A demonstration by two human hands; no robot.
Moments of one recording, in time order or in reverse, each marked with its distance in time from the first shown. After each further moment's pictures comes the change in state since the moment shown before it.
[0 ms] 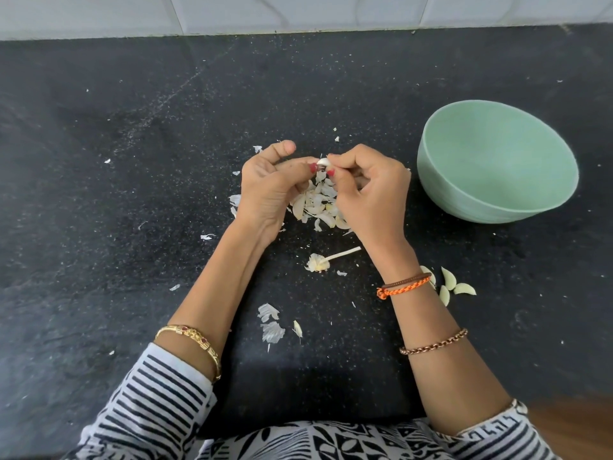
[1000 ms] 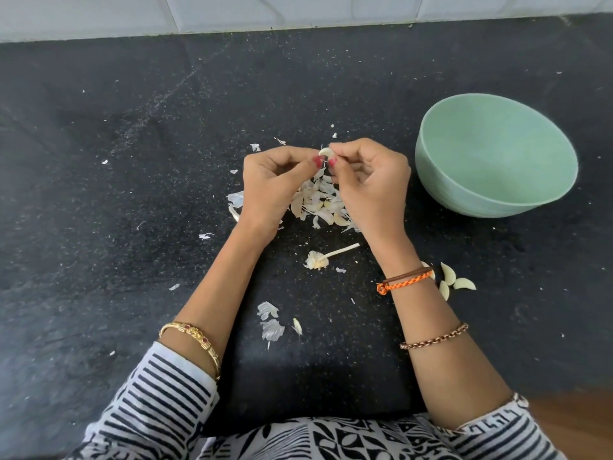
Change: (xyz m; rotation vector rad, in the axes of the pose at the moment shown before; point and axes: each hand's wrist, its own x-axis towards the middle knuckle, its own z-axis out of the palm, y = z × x) left_hand -0.003 -0.007 0.000 0.399 -0.061 0.309; right_hand 0.002 0.003 0.001 0.108 0.003 0.116
